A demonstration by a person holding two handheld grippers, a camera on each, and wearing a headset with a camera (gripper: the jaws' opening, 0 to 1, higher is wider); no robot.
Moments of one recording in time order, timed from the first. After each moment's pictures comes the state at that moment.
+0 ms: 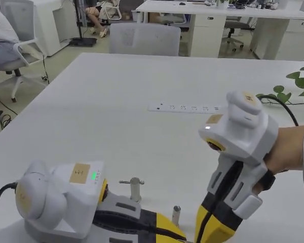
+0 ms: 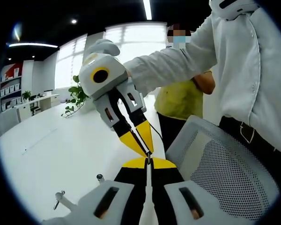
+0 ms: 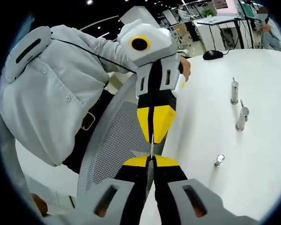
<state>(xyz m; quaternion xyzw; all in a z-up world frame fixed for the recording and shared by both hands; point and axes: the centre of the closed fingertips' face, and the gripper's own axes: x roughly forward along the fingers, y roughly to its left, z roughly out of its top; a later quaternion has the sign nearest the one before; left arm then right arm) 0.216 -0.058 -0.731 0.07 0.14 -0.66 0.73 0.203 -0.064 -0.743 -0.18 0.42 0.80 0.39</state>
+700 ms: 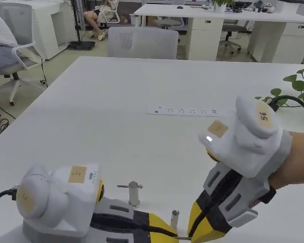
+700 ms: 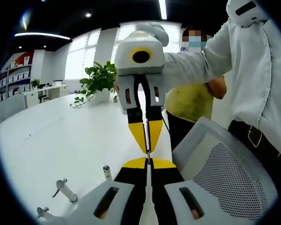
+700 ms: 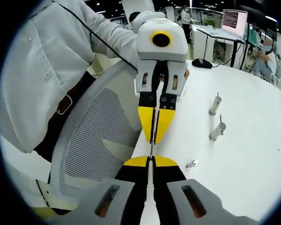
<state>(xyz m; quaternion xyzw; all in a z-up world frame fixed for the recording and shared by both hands) 0.231 -0.049 -0.742 0.04 0.17 -0.63 0.76 0.225 -0.058 -0.753 -0.34 0.32 0.75 0.47</state>
